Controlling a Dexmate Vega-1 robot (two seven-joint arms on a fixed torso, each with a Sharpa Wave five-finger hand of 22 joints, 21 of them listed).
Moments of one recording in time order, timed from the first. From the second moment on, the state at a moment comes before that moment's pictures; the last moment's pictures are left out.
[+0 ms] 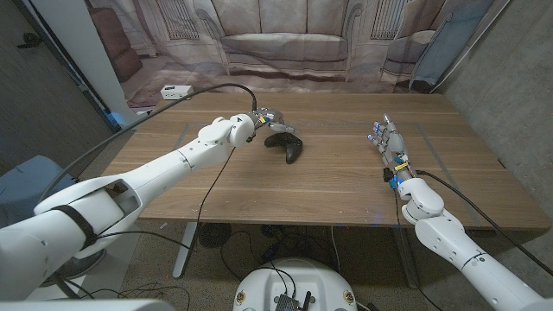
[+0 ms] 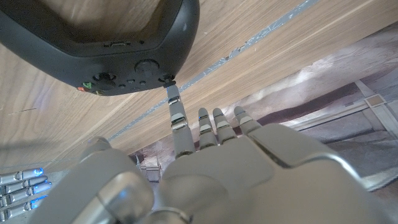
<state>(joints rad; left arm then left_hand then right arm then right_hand) 0.34 0.58 0.95 -1.45 0.69 0.20 -0.19 0.22 0.02 0.07 0.05 0.24 0.77 -0.03 0.21 0.18 0.19 0.00 0.21 0.20 0.10 0.02 0.18 0.18 -0.04 0.13 0.20 0.18 -1.13 -0.58 -0.27 -1.57 0.65 0.33 -0.15 0.21 0.02 0.13 -0.11 0.20 0.17 0.06 0.19 0.19 0.13 0.12 0.20 0.19 0.00 0.06 0.21 0.20 0.21 -0.02 0.19 0.17</state>
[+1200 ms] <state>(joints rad) 0.34 0.57 0.97 -1.43 0.70 0.22 -0.20 0.24 0.04 0.06 0.04 0.24 0.86 0.00 0.22 0.18 0.20 -0.02 0.22 0.20 0.11 0.01 0.18 0.18 -0.04 0.13 0.20 0.18 -1.13 -0.58 -0.26 -1.56 0.66 0.33 -0.14 0.21 0.02 0.13 -0.11 0.20 0.17 0.06 0.19 0.19 0.13 0.12 0.20 0.19 0.00 0.06 0.20 0.20 0.21 -0.02 0.19 0.17</state>
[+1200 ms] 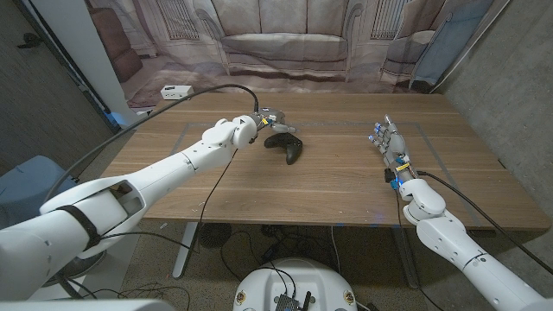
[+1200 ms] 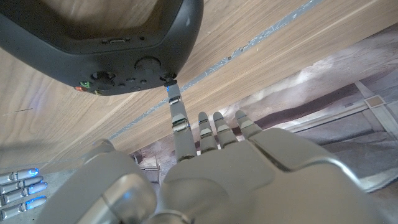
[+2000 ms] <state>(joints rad) 0.35 0.57 0.97 -1.46 0.70 0.25 -0.20 0.24 0.04 0.07 0.04 0.24 0.87 0.00 0.22 0.18 0.21 -0.03 0.22 0.20 0.12 0.00 0.18 0.18 -0.04 0.13 0.20 0.18 -1.13 -0.59 -0.25 -1.57 0.66 0.33 -0.14 0.21 0.02 0.13 -0.11 0.20 0.17 0.06 0.19 0.19 0.13 0.12 0.20 0.19 0.00 0.06 0.20 0.20 0.21 -0.02 0.19 0.17</state>
